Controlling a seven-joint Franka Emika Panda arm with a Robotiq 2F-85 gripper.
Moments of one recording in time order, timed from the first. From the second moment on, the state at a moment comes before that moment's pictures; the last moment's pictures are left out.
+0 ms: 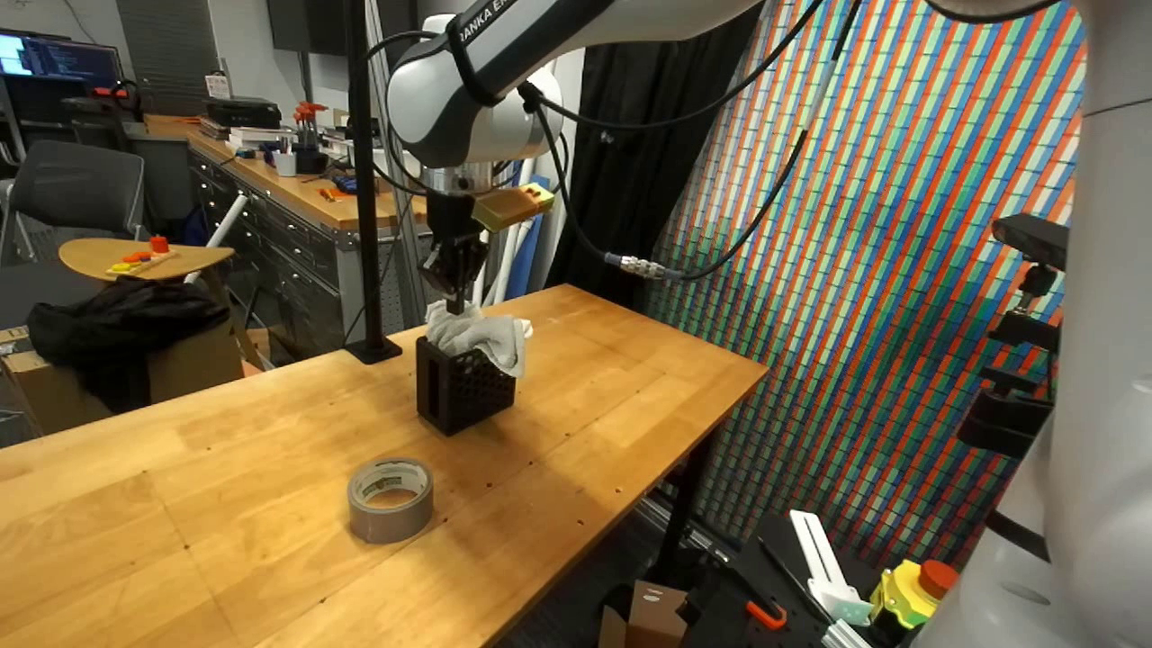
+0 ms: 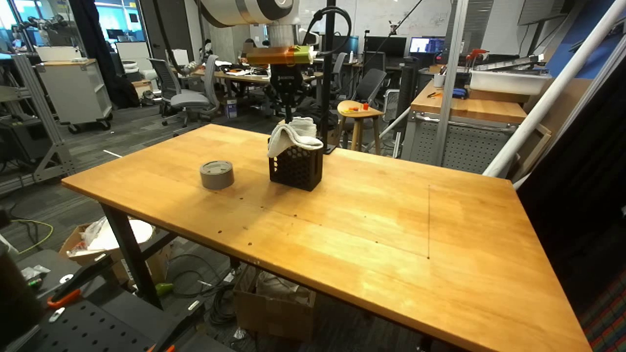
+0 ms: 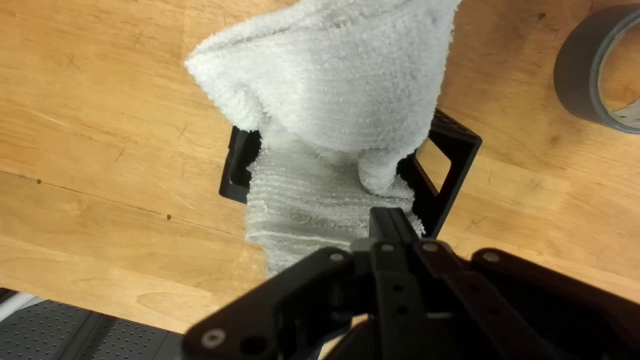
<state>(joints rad) -0.05 0.34 0.03 -1.82 -0.10 2.23 -0.27</state>
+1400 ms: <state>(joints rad) -0.09 0.54 0.05 -1.81 -0.01 2.24 -0.39</state>
